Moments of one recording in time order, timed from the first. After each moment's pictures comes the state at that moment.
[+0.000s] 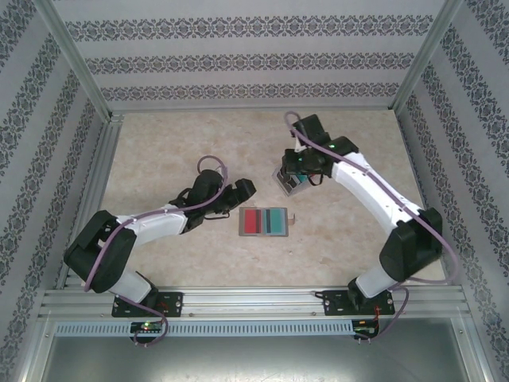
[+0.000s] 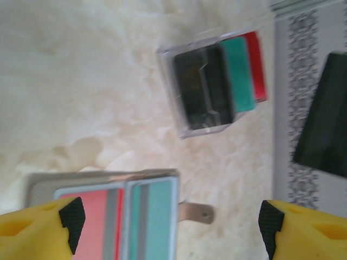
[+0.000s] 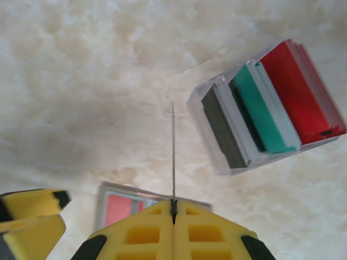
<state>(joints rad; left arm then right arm) -0.57 1.51 0.71 0.26 0.25 -1.08 0.43 1.54 1.39 -0.81 -0.10 0.48</state>
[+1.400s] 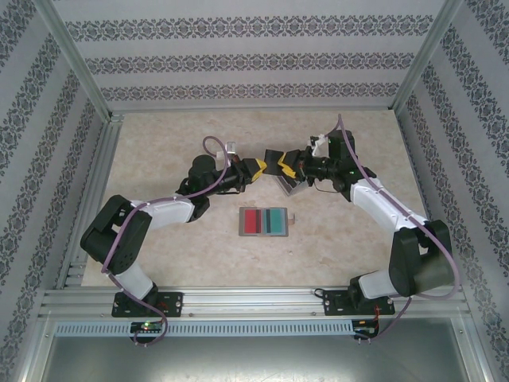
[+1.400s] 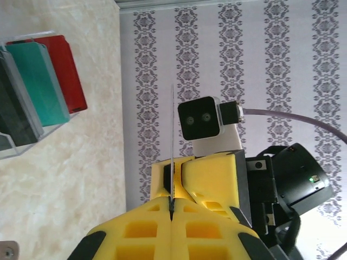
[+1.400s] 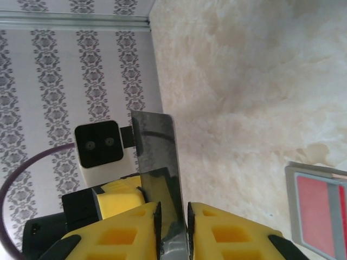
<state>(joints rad) -0.53 1.66 0.82 0.82 0.54 -1.47 0.24 1.43 0.95 -0.06 -0.82 1.14</state>
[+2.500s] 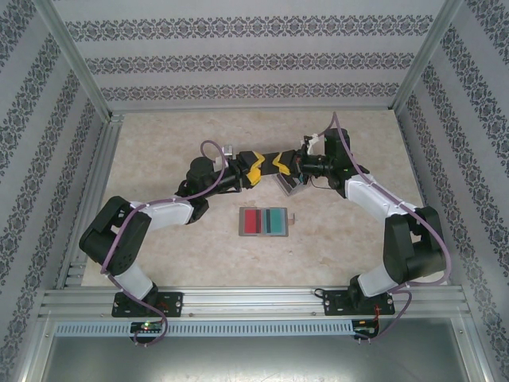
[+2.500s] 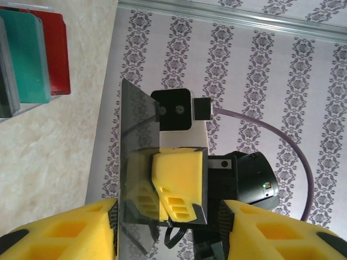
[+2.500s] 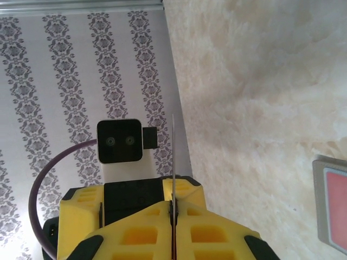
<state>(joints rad) -0.53 1.65 0.79 0.87 0.51 -1.70 0.24 1.52 0.96 0.06 -0.93 1.23</state>
